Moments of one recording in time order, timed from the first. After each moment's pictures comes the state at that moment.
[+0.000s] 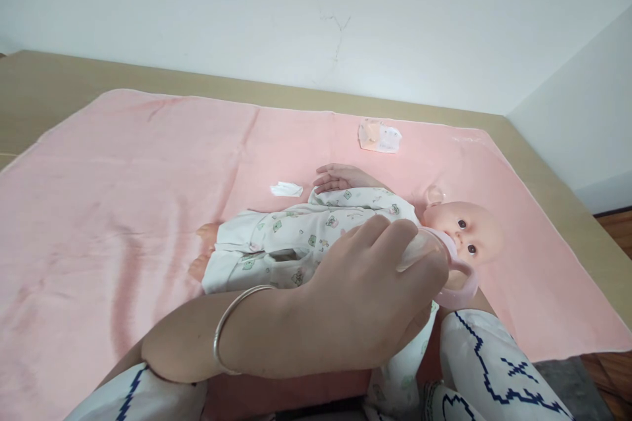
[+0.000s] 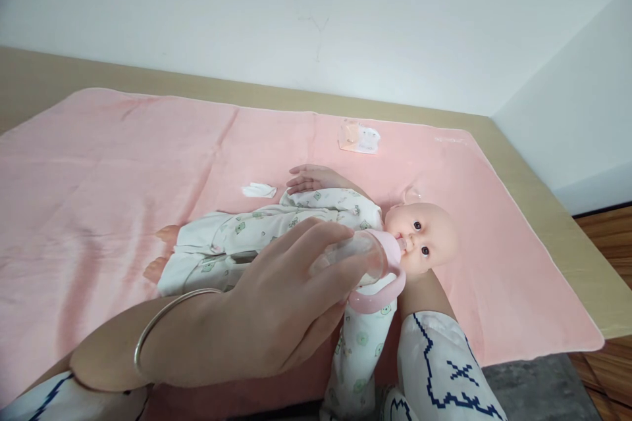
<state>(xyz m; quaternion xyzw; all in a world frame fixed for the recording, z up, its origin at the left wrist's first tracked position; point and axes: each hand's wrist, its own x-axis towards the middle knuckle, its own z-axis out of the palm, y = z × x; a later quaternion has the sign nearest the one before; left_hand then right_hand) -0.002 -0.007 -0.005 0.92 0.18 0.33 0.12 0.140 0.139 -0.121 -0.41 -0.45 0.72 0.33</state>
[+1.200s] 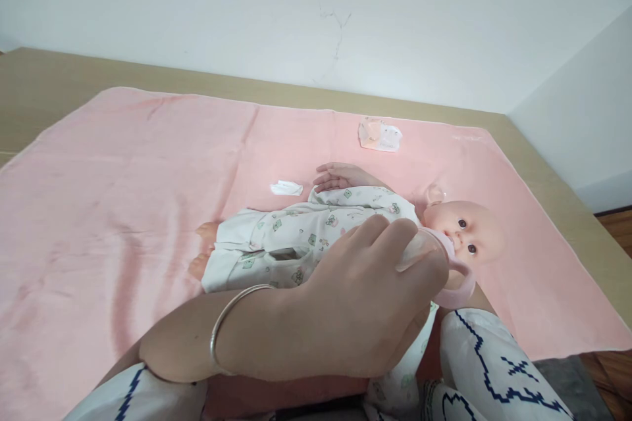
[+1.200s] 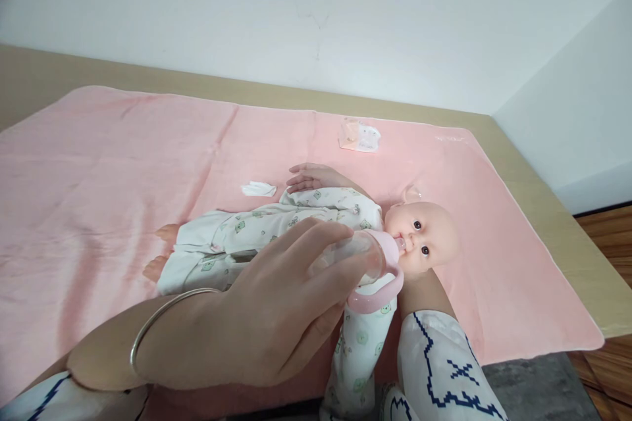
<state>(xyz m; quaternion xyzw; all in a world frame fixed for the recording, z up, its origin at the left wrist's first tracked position) -0.002 -0.004 0.002 0.93 0.15 0.31 0.13 0.141 0.096 -0.070 -0.41 -0.47 0.69 0.35</state>
